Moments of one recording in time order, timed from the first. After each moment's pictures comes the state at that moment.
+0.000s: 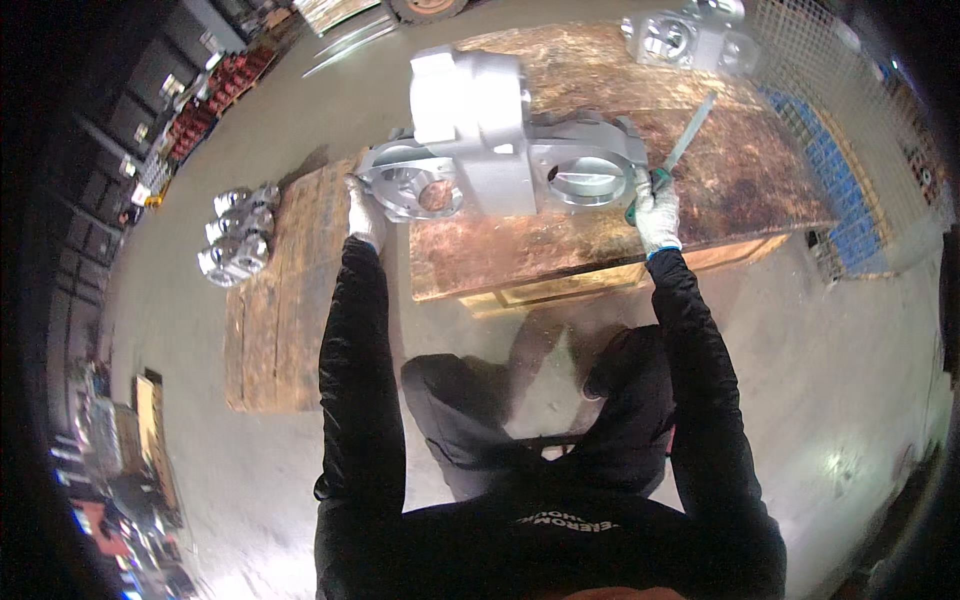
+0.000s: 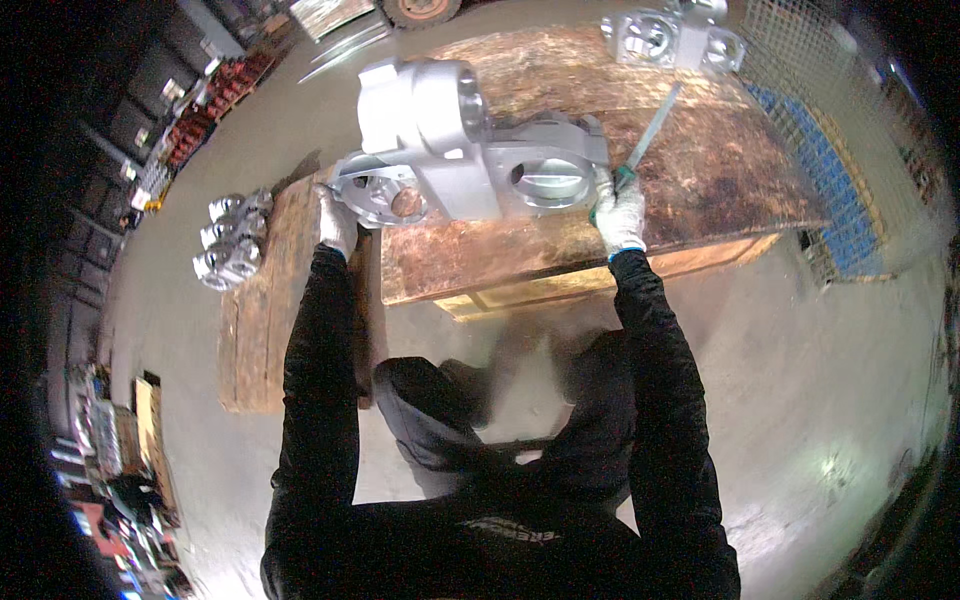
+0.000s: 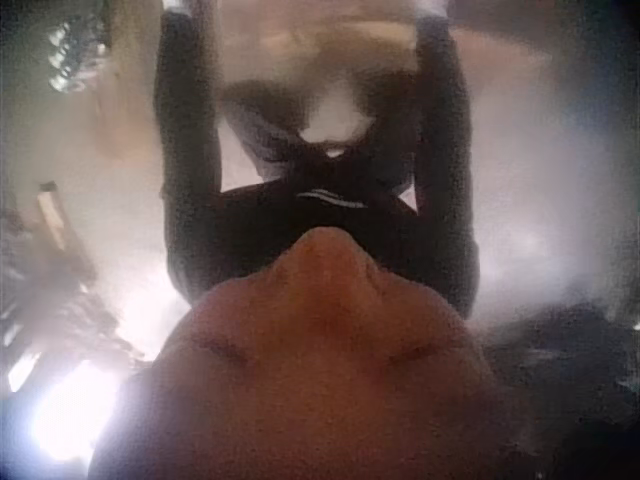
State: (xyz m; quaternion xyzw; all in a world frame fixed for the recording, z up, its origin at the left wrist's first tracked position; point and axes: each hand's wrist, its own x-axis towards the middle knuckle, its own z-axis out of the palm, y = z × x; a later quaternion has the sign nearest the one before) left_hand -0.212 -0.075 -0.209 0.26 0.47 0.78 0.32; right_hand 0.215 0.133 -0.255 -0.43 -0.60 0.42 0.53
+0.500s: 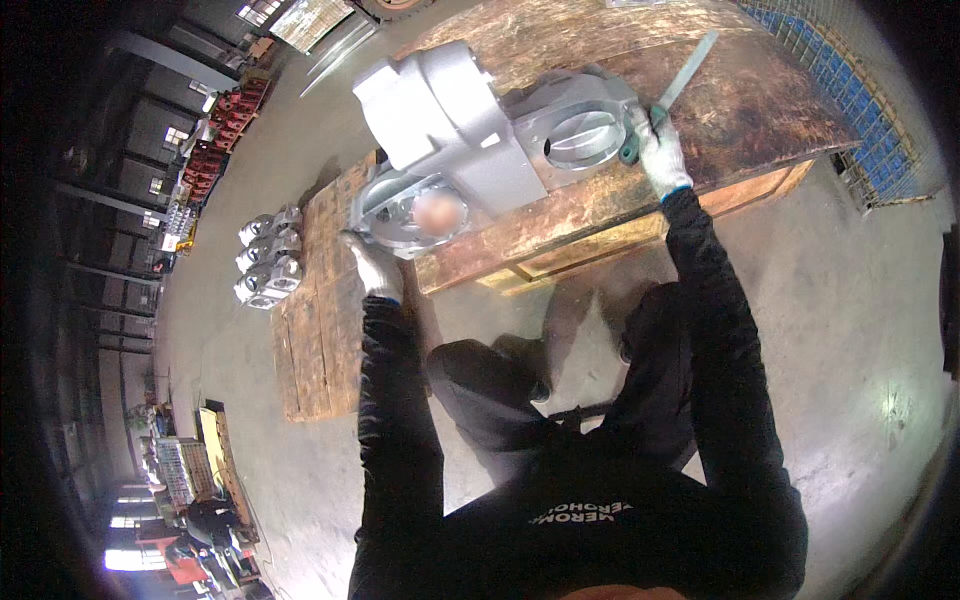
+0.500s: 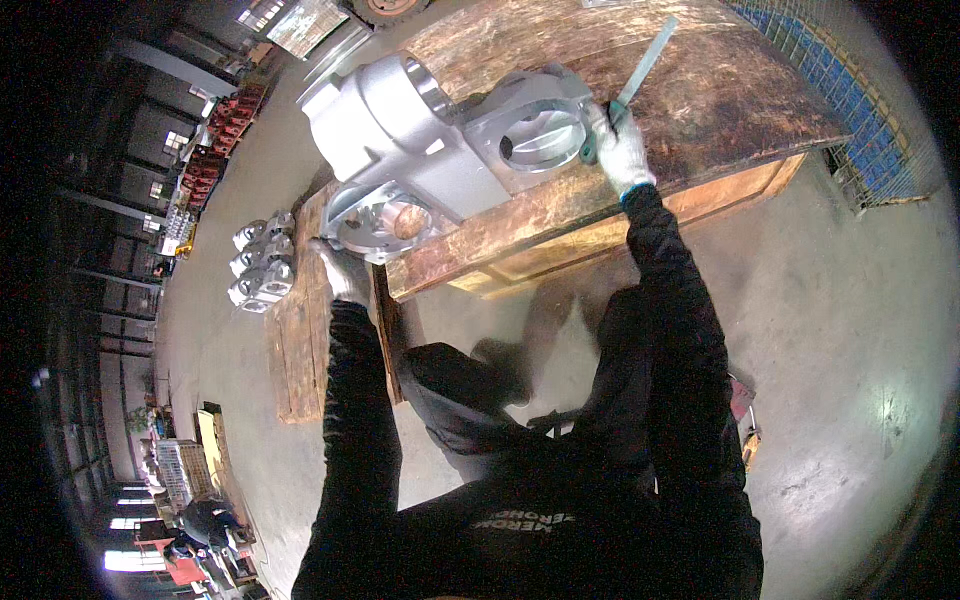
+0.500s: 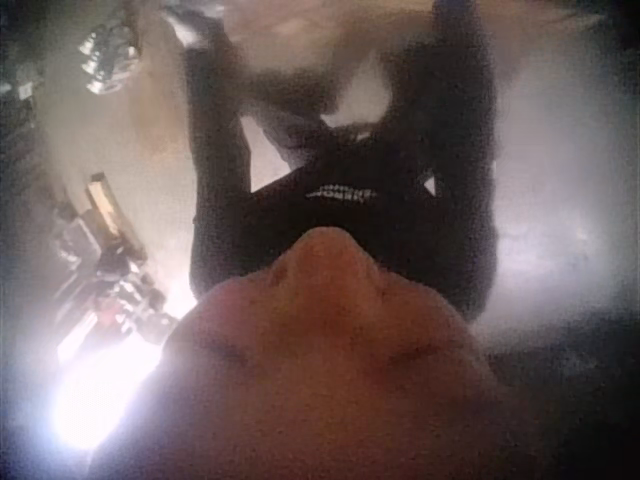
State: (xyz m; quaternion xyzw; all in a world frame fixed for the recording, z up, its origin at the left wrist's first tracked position) left_hand -0.150 -0.133 -0.231 0.21 0.54 0.77 0.25; right_hand 0.238 0.153 -0.255 -0.37 -0.57 0.50 0.53
